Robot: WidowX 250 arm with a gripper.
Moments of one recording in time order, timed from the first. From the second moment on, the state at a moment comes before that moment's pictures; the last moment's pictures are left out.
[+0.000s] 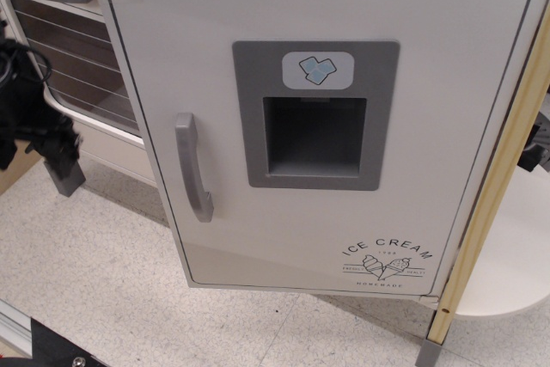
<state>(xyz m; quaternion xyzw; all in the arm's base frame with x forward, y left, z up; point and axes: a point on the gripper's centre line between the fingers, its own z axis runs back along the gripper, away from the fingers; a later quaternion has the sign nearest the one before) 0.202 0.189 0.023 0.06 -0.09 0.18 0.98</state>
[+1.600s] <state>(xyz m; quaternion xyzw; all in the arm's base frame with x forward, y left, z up) 0.186 0.067 0.026 -0.07 -0.05 0.07 0.99</state>
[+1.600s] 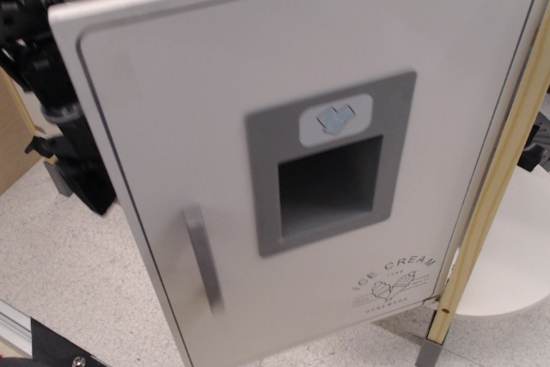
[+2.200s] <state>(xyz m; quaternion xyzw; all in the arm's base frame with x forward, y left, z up) 0.180 -0.042 0.033 -0.06 -0.11 -0.06 0.99</state>
